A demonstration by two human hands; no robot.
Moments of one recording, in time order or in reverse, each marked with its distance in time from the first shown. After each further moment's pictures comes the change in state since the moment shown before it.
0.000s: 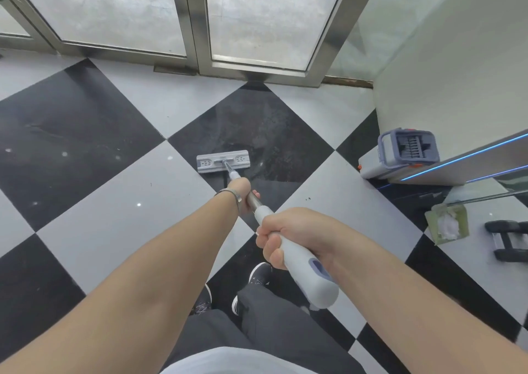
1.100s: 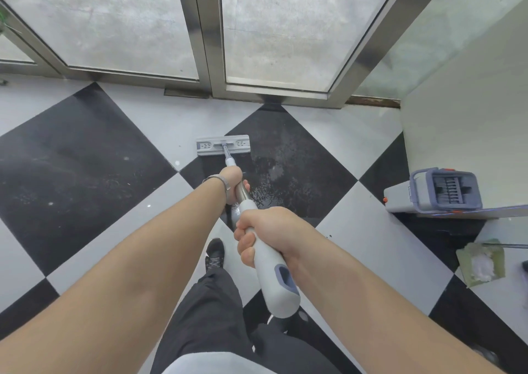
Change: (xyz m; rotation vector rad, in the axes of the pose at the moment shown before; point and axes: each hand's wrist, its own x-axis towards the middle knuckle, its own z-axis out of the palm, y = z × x) left_hand 0.124 0.273 -0.031 0.094 0.044 -0.032; right_hand 0.128 -0.240 0.085 0.190 -0.005 -0.077
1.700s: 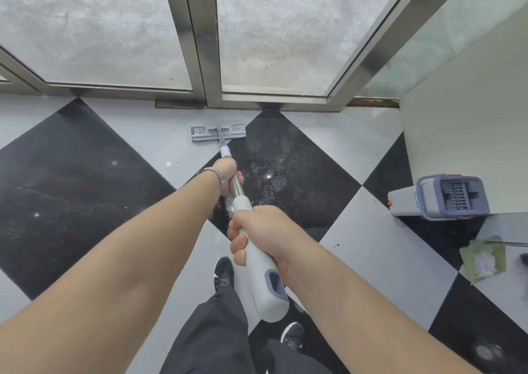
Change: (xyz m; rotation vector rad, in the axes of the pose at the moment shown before) left_hand 0.064 0.129 -0.036 0.052 -0.048 0.039; right_hand 0.082 -0.085 0.073 -0.023 0.047 -0.071
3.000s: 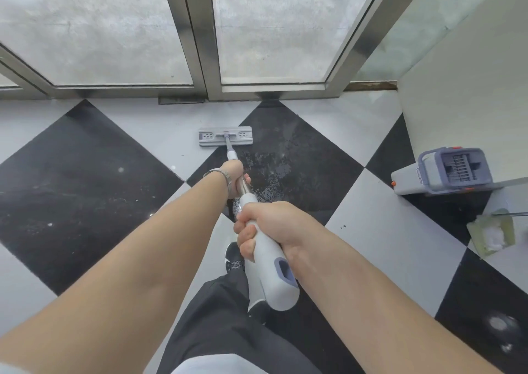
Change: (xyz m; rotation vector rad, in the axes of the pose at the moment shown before) left_hand -0.052 -0.071 -0.011 0.090 -0.010 -0.026; right_hand -0.051 0.067 0.003 0.222 -0.017 0.067
